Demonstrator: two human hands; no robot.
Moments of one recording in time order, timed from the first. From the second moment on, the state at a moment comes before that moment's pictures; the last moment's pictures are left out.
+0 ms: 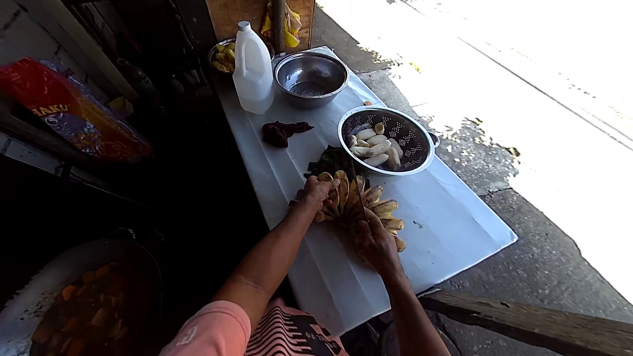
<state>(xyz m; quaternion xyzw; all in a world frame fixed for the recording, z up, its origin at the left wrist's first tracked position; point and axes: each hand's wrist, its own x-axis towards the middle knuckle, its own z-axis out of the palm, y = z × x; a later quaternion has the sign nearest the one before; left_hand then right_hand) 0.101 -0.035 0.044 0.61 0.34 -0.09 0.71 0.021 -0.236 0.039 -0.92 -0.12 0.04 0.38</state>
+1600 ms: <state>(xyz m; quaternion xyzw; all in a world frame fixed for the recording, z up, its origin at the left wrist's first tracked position) 0.022 -0.017 0.024 0.62 0.21 0.01 0.76 0.026 -0.173 0.011 -0.75 -0.07 0.10 0.65</state>
